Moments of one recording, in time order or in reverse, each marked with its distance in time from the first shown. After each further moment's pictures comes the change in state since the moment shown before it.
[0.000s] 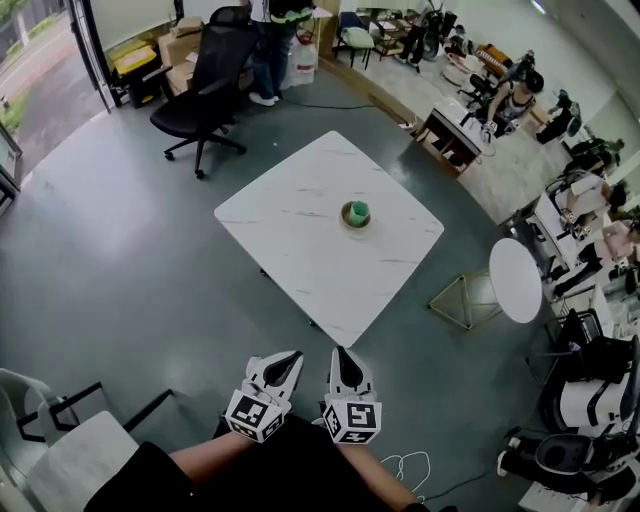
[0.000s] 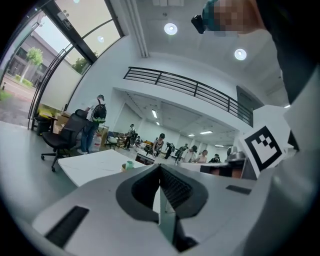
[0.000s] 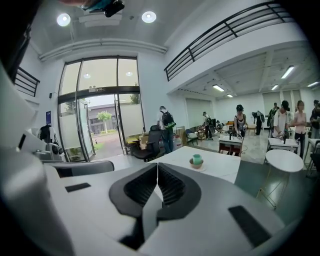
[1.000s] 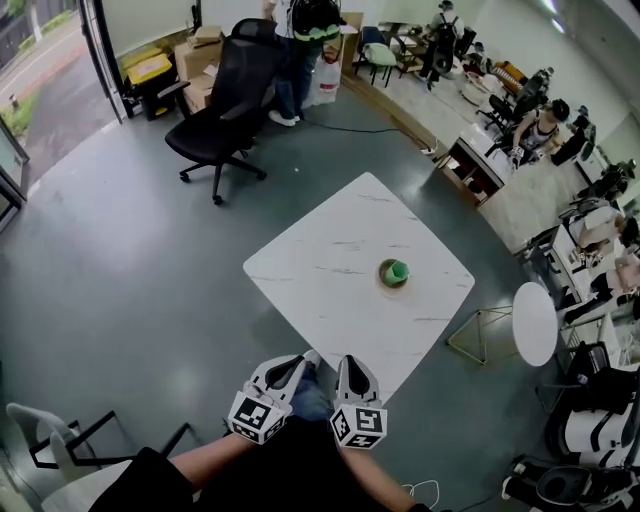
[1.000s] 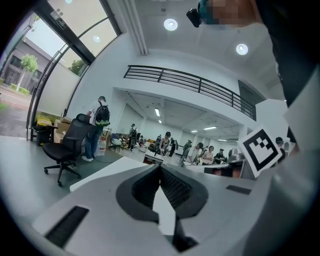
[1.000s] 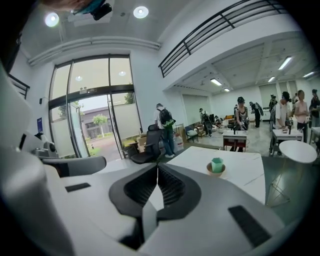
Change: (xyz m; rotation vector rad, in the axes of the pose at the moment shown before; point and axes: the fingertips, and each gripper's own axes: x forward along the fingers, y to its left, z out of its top) left arm 0.053 0.194 0.073 0.056 0.028 0.017; right arm 0.190 0.043 0.039 0.079 0.010 -0.022
